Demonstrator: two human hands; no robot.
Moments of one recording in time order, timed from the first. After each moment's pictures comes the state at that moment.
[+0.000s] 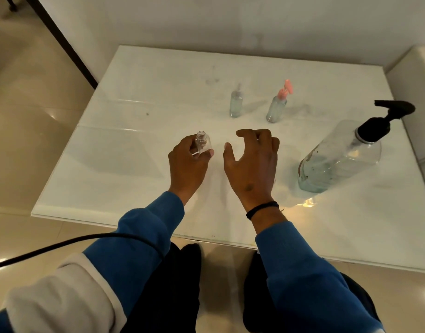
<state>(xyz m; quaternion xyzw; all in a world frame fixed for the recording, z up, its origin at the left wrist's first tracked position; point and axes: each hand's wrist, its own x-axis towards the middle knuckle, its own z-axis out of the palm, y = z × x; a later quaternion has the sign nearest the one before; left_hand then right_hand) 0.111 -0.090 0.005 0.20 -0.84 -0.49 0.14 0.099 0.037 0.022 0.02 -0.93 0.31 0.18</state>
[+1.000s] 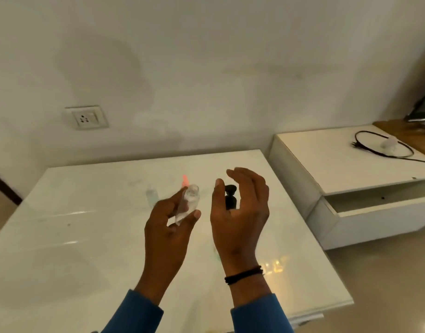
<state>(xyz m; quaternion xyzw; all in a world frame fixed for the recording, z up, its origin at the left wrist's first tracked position) 0.121 0.052 0.118 -0.02 -0.78 -0.59 0.20 0.112 0.168 0.153 -0.03 -0.75 0.46 0.48</state>
